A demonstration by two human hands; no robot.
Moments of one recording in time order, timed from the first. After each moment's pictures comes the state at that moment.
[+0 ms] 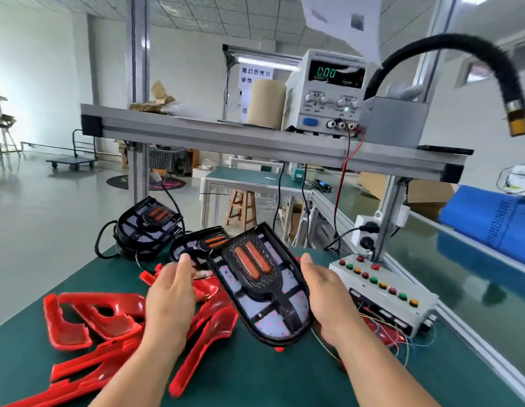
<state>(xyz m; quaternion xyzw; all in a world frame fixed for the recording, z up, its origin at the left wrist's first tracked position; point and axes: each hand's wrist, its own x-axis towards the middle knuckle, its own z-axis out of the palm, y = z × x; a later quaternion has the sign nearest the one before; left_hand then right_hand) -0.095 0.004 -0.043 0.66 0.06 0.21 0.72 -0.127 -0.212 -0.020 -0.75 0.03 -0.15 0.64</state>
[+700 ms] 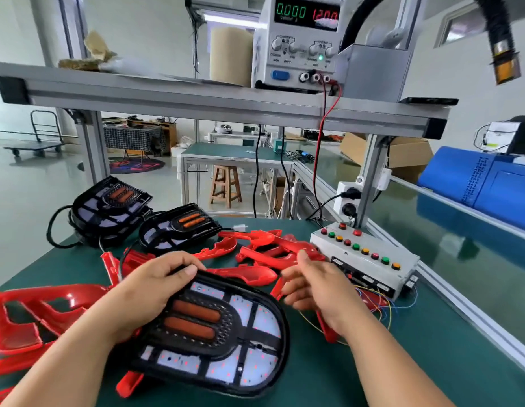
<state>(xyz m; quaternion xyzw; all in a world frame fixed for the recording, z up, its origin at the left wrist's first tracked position) -0.098 0.013 -0.028 0.76 -0.16 -0.11 0.62 -0.136 -0.256 -0.051 -0.75 0.08 -0.06 0.65</state>
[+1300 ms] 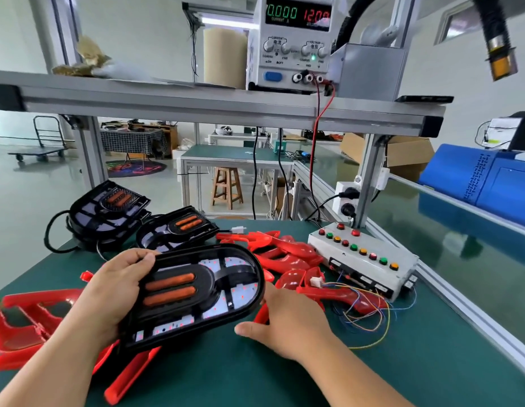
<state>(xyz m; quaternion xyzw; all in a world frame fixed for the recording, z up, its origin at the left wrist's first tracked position) -0.103 0.014 -0.018 0.65 0.00 -0.03 0.76 -0.143 -0.218 -0.069 -0.99 -0.01 -0.05 0.12</state>
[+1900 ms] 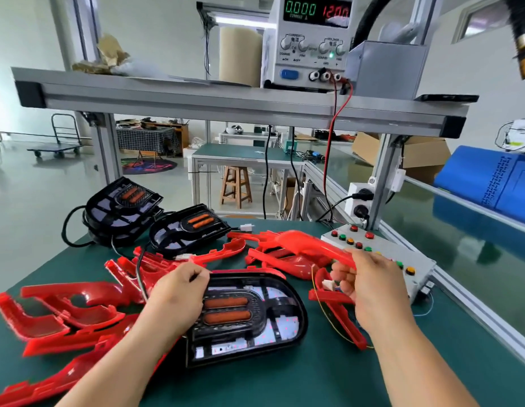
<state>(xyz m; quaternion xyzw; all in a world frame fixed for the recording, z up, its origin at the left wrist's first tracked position) -0.093 -0.020 -0.053 0.86 -0.02 0.07 0.51 -0.149 -0.272 -0.026 -0.60 0.24 -0.28 0.70</state>
